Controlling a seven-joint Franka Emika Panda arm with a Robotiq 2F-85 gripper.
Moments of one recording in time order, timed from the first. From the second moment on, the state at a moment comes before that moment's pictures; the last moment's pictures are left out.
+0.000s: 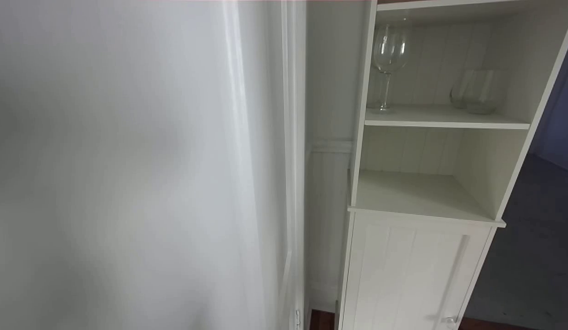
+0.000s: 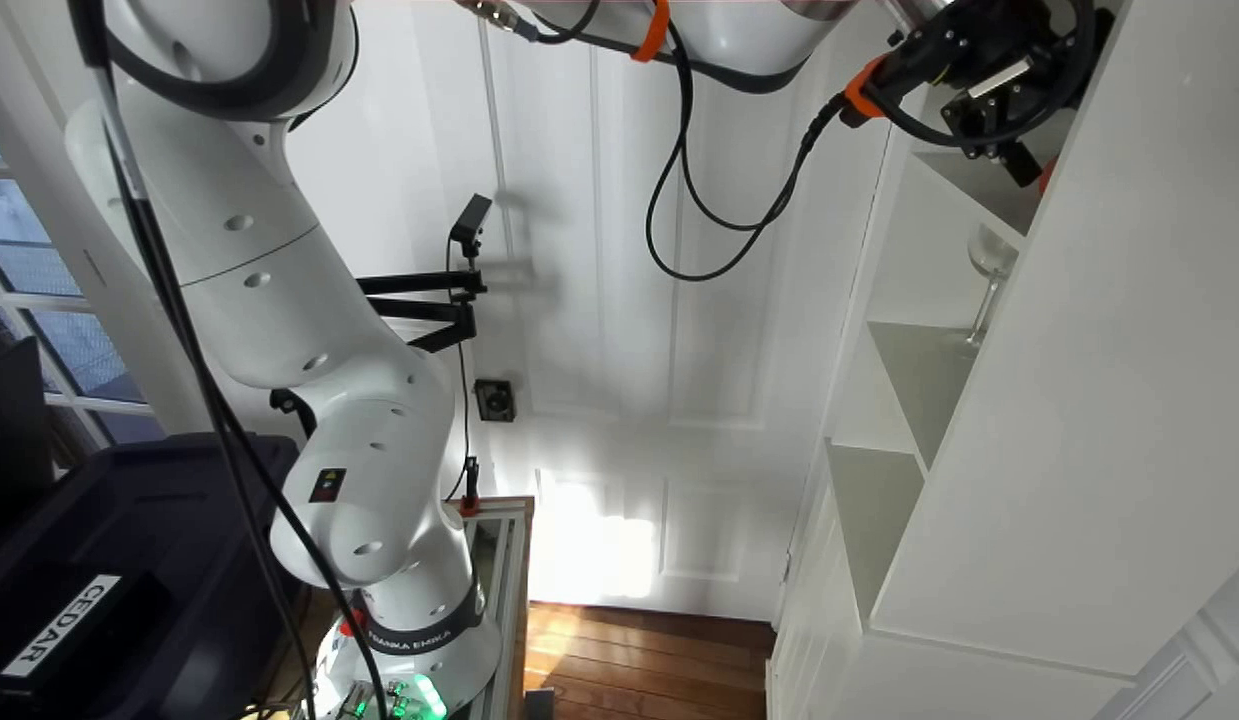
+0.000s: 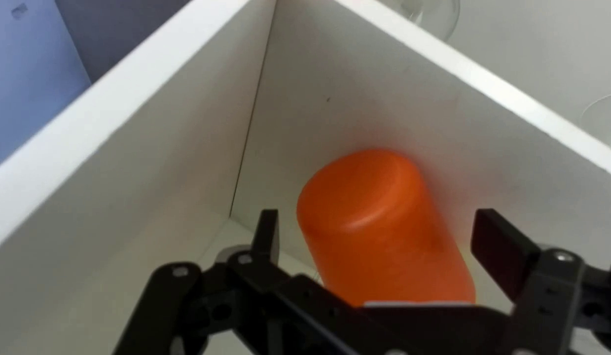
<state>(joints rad) 0.04 -0.28 0.20 -1.92 -0.62 2.22 0.31</state>
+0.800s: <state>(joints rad) 0.04 -0.20 0.17 -1.85 -0.58 2.22 0.22</state>
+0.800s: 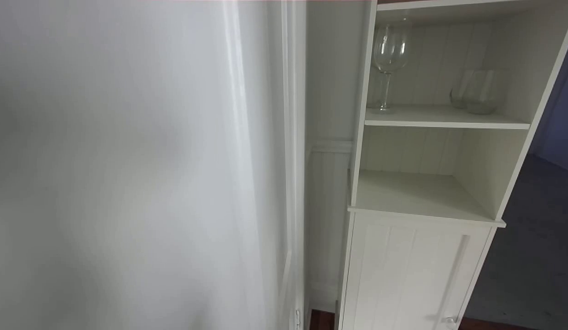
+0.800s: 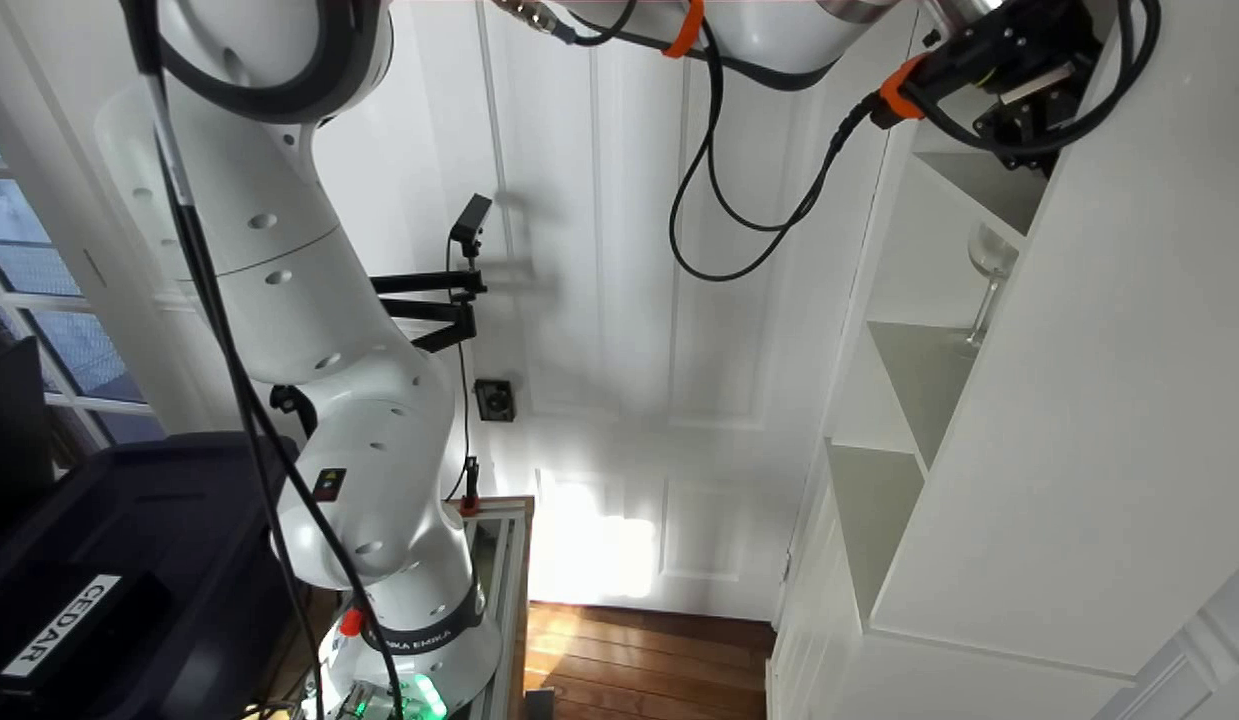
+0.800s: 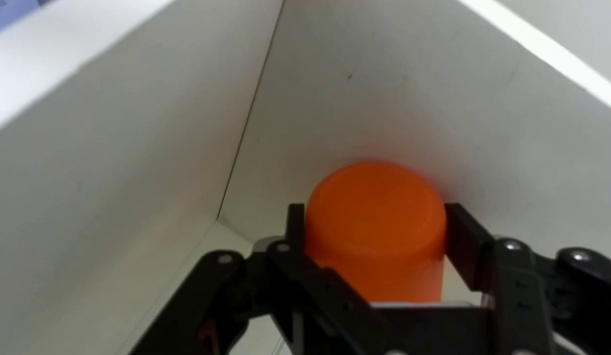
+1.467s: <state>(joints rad) 0.04 -0.22 0.17 -1.84 -0.65 2.16 0.13</state>
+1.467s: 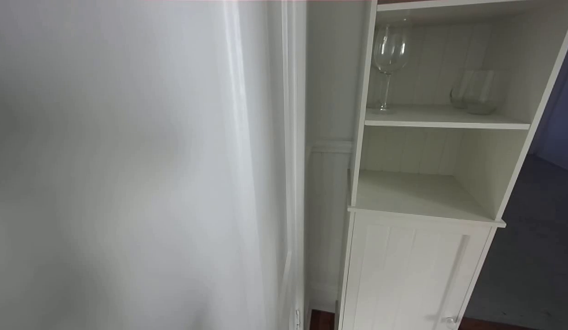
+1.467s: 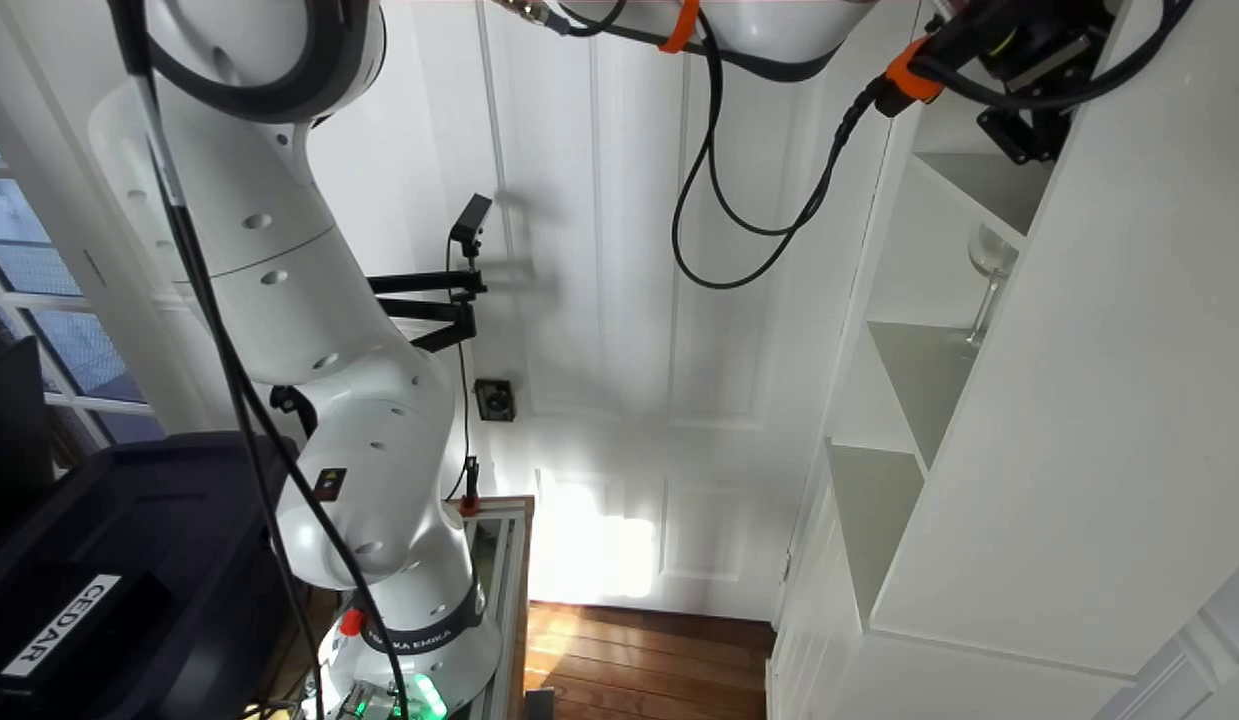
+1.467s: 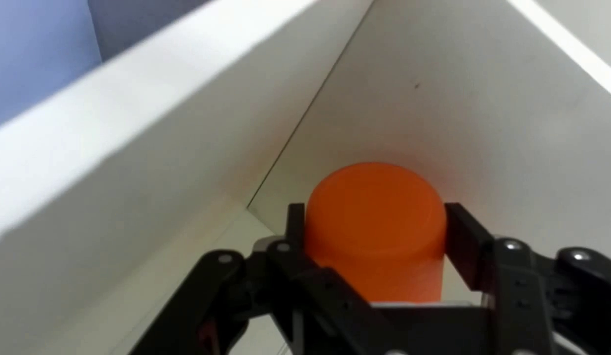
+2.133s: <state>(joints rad) 0.05 -0.24 0.17 -1.85 -0.73 2.09 -0.08</state>
